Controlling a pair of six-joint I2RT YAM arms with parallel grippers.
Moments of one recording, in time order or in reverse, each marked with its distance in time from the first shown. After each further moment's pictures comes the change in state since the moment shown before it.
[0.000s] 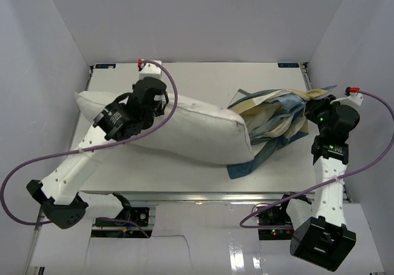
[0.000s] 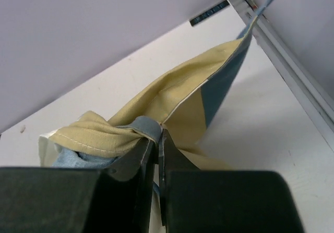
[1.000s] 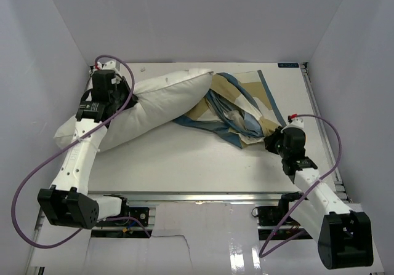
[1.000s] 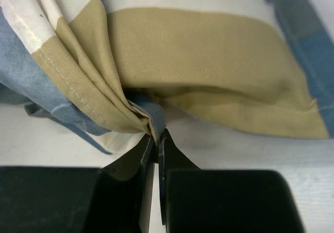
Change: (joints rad) left arm 0.758 0.046 -0.218 0.302 0.750 -0.062; right arm 0.452 0.051 -0.321 0.025 0.204 -0.040
